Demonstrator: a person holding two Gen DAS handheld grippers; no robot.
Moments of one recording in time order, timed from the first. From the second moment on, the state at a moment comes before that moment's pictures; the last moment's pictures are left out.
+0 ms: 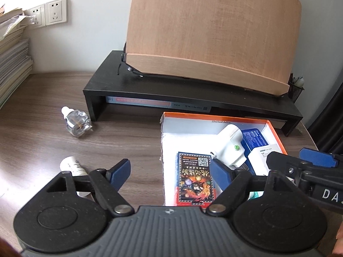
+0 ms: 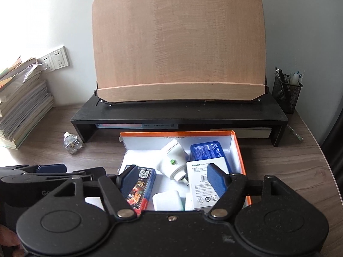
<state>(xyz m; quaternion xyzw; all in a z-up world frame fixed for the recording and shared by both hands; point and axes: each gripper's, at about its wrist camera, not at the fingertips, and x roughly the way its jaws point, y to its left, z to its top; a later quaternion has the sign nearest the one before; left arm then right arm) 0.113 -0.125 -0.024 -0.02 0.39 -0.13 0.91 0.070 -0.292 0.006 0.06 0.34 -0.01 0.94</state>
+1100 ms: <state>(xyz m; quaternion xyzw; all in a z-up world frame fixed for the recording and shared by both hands) 0.099 0.071 -0.030 -0.07 0.40 -0.04 0.91 0.099 -0.102 -0.033 0.02 0.39 0.11 0.91</state>
